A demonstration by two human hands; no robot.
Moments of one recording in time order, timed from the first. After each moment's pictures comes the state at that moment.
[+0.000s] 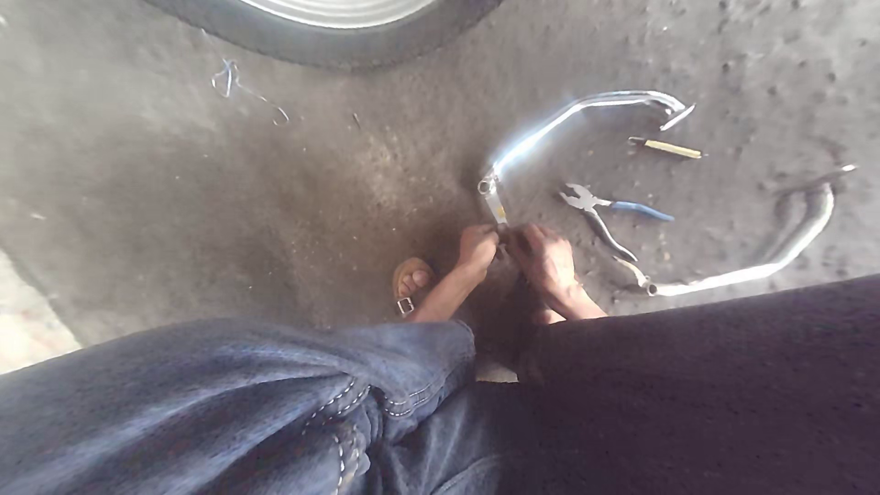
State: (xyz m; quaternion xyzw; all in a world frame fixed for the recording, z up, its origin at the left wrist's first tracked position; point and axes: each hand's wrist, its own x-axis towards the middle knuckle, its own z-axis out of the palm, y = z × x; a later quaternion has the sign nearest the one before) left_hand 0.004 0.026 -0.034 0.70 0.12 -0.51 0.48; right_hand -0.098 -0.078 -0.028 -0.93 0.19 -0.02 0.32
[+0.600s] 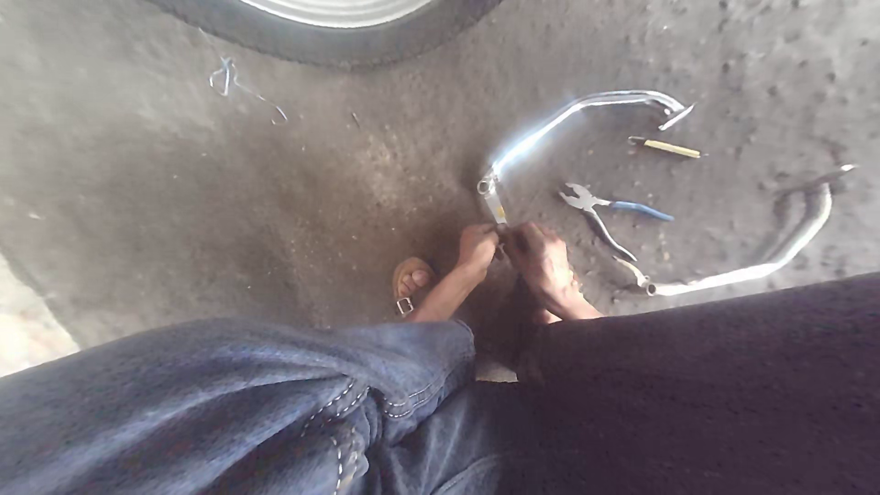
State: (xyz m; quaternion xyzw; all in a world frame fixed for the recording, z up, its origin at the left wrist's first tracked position) left_hand 0.003 0.026 -0.033 0.70 0.12 -0.51 0.49; right_hand -0.096 -0.072 -0.028 -0.91 0.24 -0.01 0.35
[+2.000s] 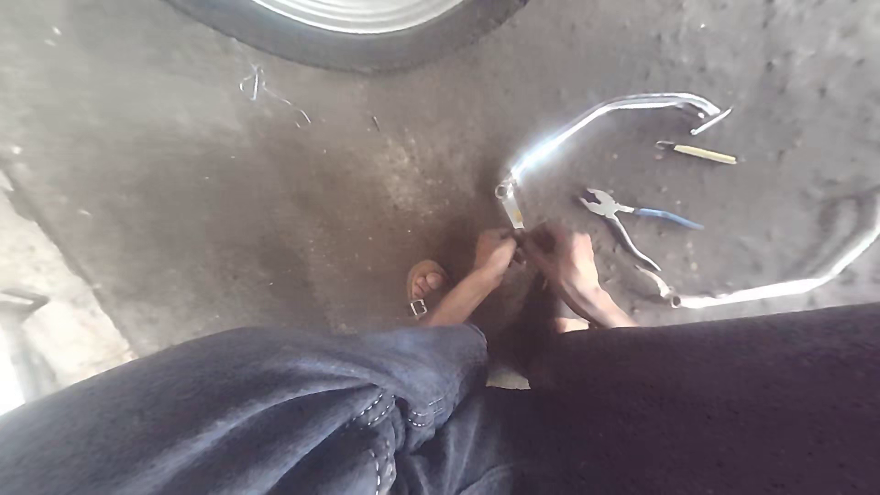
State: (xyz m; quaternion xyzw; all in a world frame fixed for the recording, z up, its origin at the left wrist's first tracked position) left_hand 0.005 0.022 -0.028 0.69 0.14 -0.52 0.48; right_hand -0.081 -0.088 -0.006 -0.86 0.29 0.10 0.41
